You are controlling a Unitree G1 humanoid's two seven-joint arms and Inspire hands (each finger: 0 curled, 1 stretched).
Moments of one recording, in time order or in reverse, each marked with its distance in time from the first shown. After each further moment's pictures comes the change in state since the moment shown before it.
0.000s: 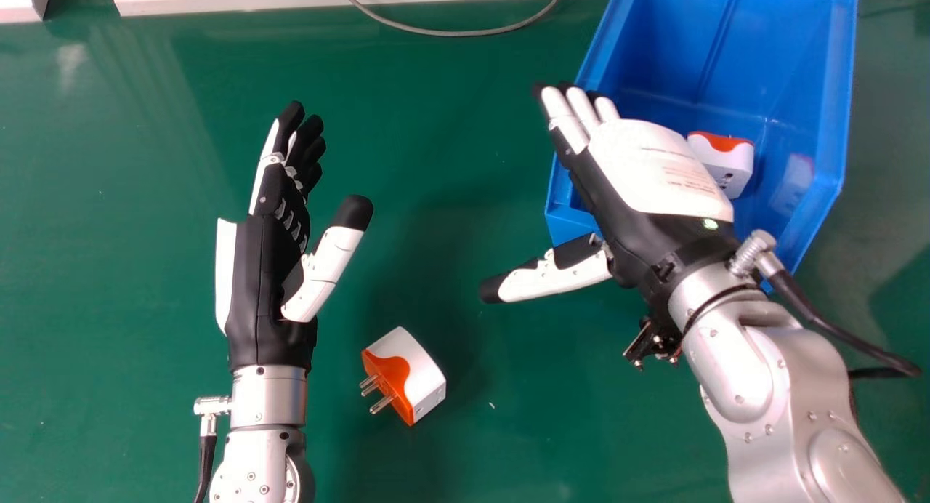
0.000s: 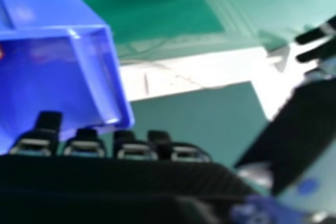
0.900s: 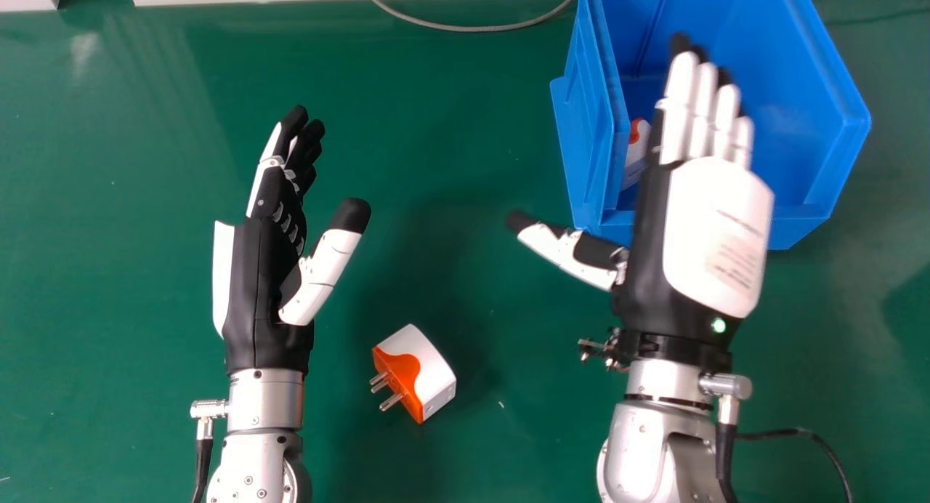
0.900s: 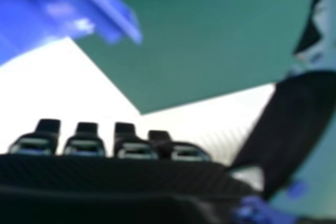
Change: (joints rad) left arm 0.010 0.006 -0.002 -0.006 0.012 -0.001 0.010; right arm 0.168 0.358 -0.101 0.423 -0.013 -0.337 -1.206
